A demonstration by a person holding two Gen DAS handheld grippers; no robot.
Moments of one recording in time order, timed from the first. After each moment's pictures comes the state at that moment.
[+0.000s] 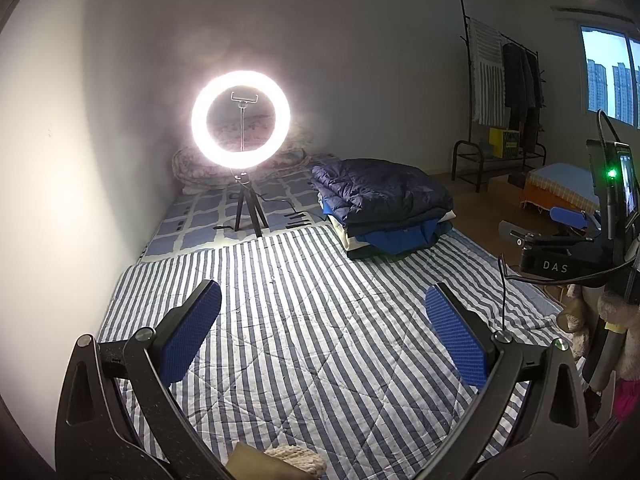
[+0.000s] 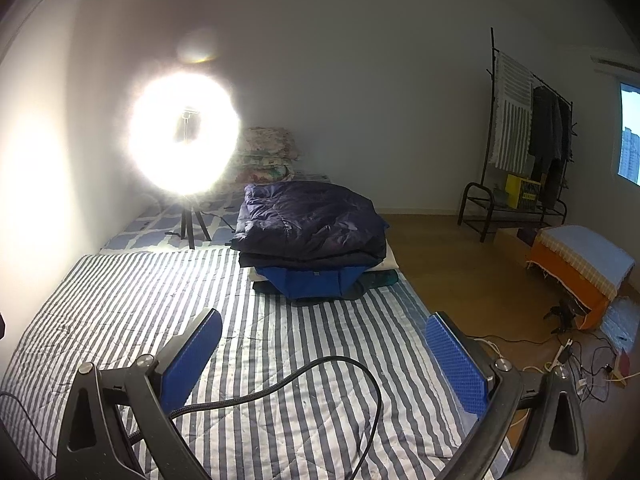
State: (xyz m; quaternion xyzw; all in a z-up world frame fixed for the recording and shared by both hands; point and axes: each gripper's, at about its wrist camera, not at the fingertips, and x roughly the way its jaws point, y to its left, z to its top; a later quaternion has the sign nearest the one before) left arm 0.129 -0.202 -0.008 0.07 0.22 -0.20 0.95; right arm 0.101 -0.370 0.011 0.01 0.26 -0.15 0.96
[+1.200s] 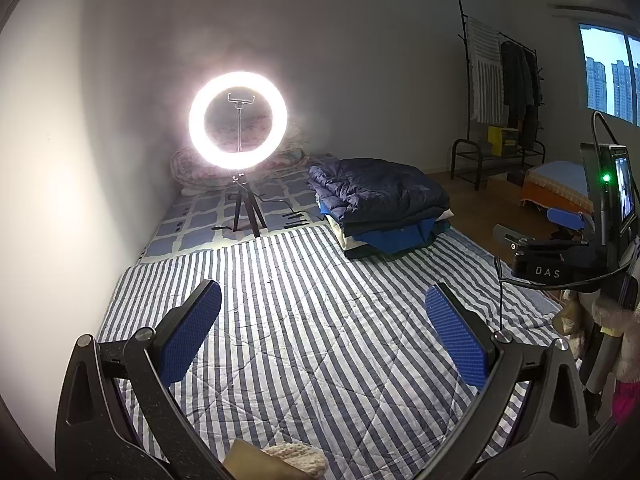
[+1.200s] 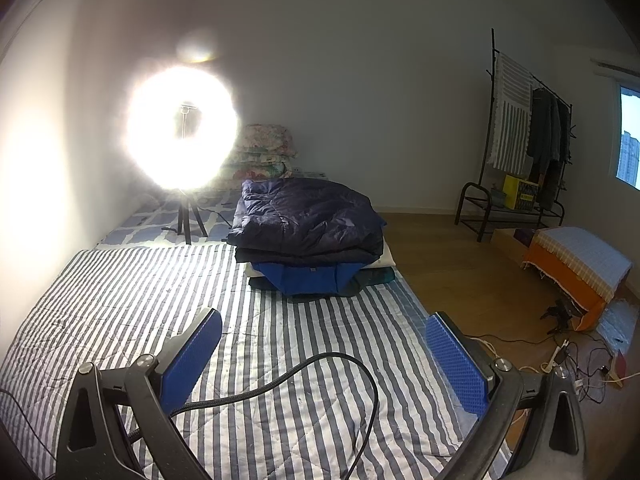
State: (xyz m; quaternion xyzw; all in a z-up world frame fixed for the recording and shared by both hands) left arm 0.131 -0.201 -0.008 0.07 0.21 -0.21 0.95; right arm 0.098 -0.369 0.007 0.01 0.26 -0.16 0.95
